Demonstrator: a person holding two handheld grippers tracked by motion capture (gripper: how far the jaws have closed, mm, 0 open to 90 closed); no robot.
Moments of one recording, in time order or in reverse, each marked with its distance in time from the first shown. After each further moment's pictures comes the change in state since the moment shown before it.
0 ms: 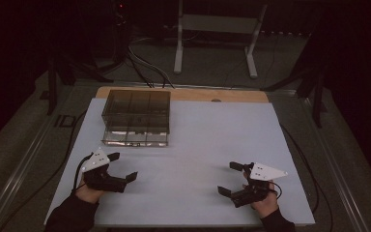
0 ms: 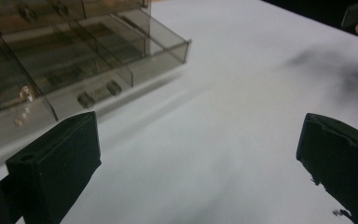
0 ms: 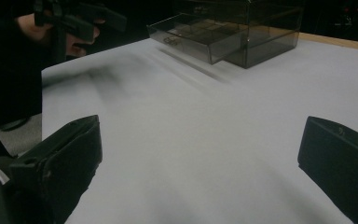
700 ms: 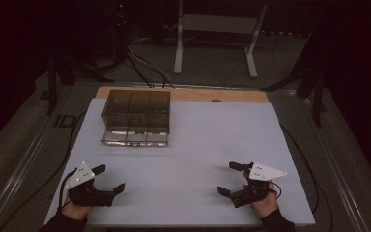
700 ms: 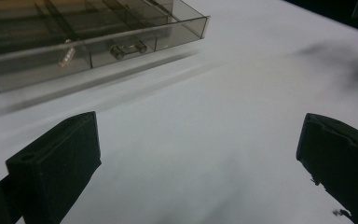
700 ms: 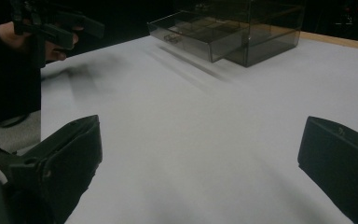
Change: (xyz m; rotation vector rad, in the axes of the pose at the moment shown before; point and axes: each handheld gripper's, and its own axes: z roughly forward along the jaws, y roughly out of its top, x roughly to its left) left arm -0.005 -0.034 -0.035 -0.015 0.074 -0.058; right arm 0.000 0.000 0.001 0.008 -0.001 -0.012
